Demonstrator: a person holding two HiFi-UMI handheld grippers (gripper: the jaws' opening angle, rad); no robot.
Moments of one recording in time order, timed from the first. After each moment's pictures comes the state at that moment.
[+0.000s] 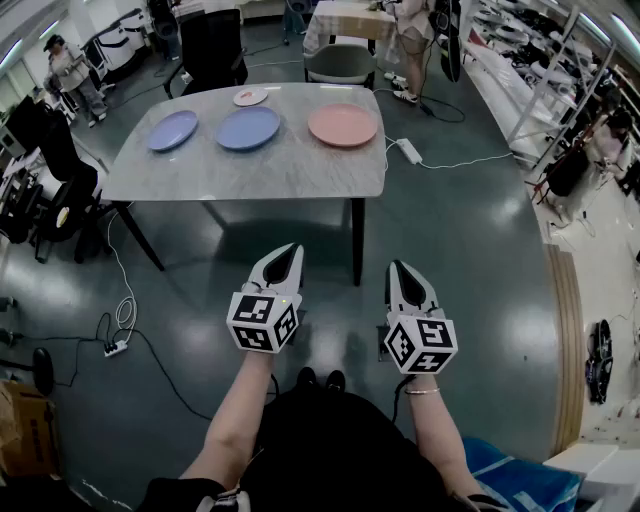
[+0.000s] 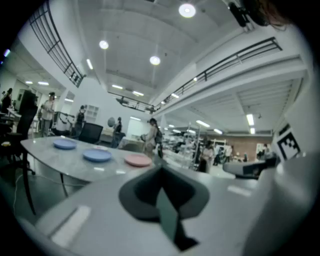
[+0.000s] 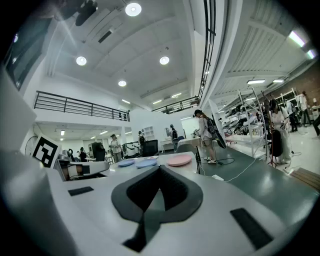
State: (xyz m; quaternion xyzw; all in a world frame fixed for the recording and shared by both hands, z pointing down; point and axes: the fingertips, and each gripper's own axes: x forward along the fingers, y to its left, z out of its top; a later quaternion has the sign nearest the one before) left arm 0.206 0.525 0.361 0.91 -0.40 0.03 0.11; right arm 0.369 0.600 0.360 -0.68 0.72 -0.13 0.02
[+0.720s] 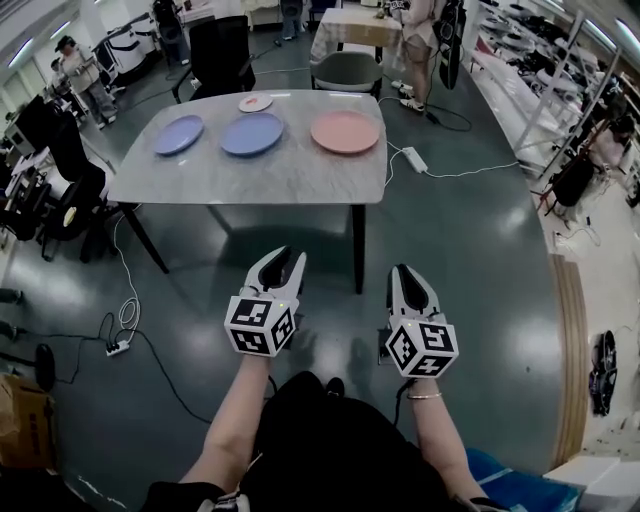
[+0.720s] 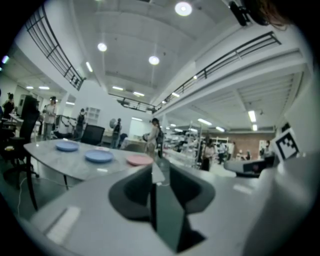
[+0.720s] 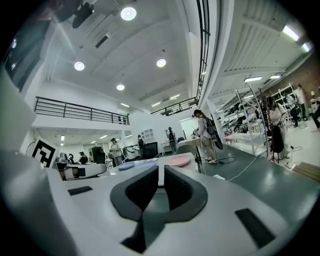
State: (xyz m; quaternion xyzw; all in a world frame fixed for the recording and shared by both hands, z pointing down) left arm 0.214 0.531 0.362 0.90 -0.41 0.04 0.10; right arm 0.391 0.604 0.364 -0.68 0.72 -0.13 0.04
